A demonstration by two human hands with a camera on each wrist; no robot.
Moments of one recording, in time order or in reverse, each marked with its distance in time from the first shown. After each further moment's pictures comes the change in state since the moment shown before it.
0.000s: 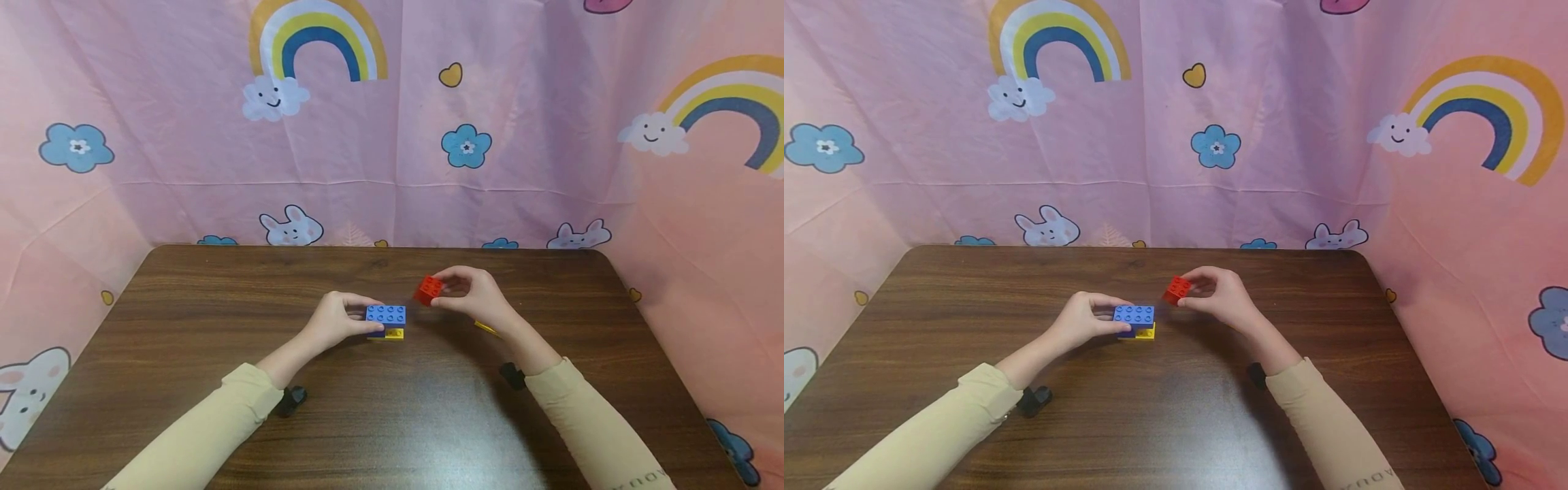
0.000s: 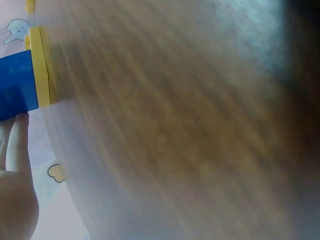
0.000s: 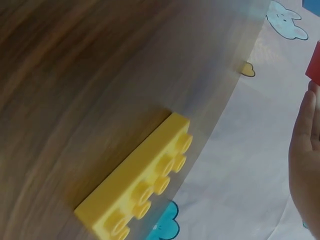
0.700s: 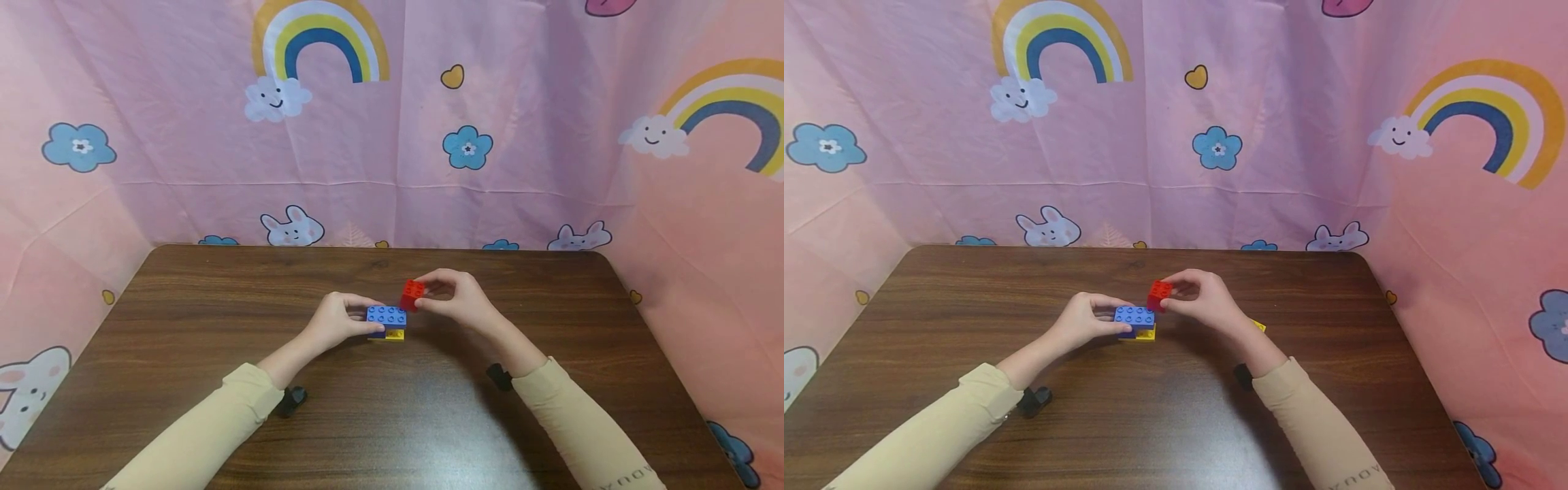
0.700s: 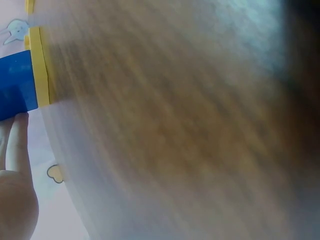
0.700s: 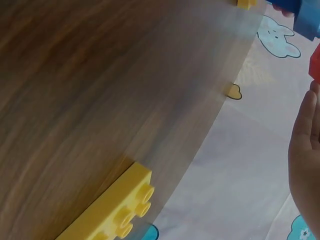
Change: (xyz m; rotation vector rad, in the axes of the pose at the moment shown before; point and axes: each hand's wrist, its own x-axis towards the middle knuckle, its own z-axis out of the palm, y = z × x) left_hand -0.001 0.001 -0.001 -0.006 -0.015 0.006; right_hand 0.006 -0.015 0.020 0.008 -0.063 -0.086
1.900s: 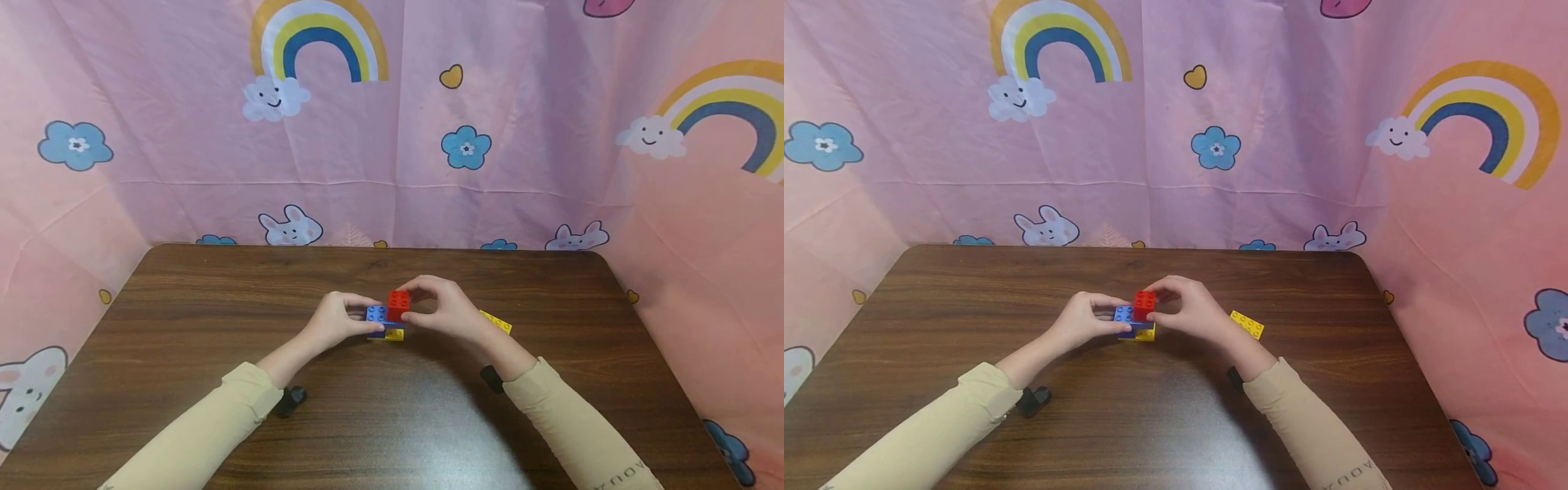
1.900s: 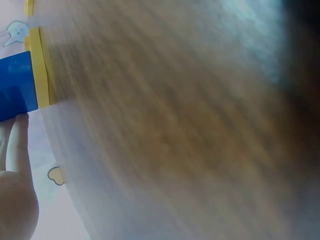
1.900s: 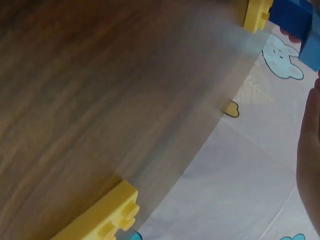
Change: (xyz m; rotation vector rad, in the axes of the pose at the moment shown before) left_hand 0.001 0.000 -0.001 0.022 0.004 0.047; right_hand -0.001 -0.005 0.019 -0.104 -0.080 -0.151
